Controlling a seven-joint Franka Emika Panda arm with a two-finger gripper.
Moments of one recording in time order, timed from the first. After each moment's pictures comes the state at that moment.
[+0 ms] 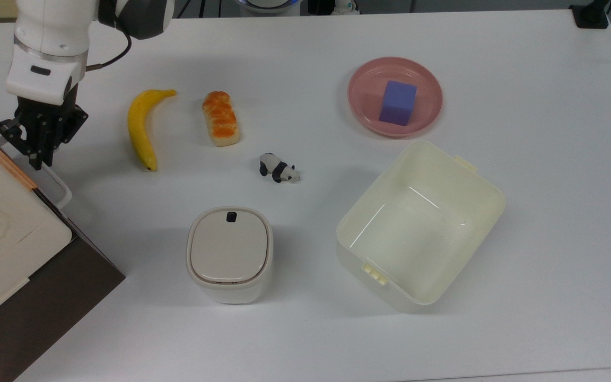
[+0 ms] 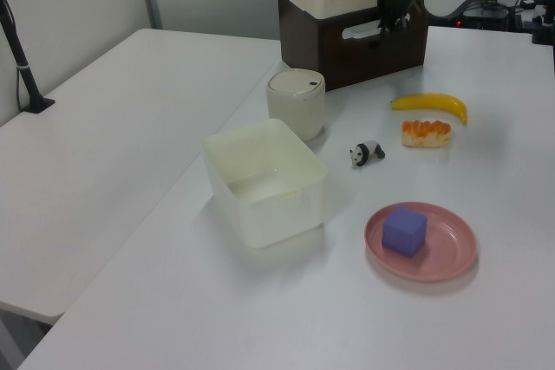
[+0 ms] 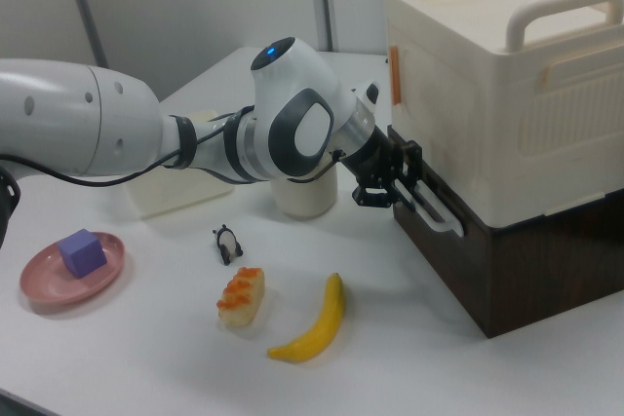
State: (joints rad) arm -0.49 0.35 0.11 -1.73 -0.48 2.57 -0.90
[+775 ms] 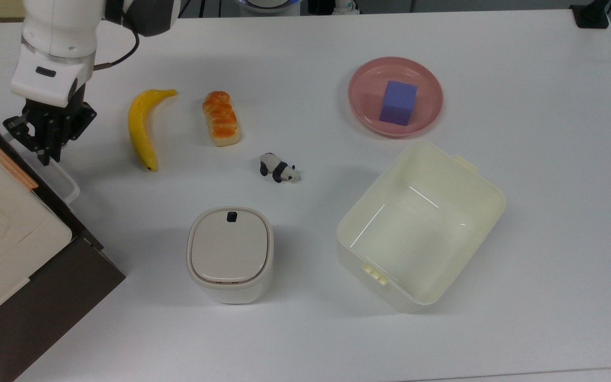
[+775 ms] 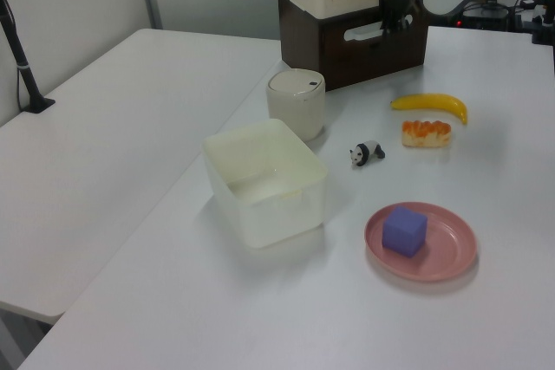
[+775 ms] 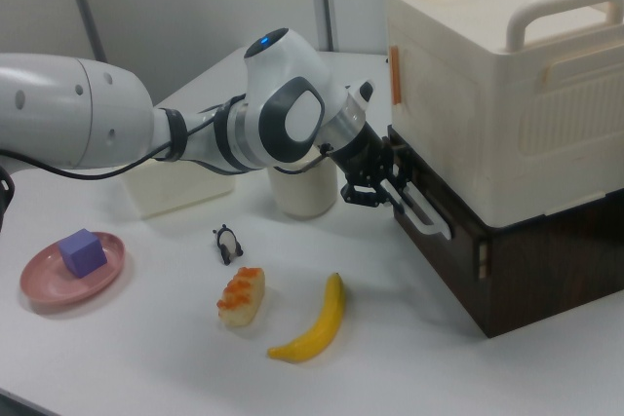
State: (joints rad) arm -0.48 0.33 0.13 -1.72 -0.50 2.47 -0.81
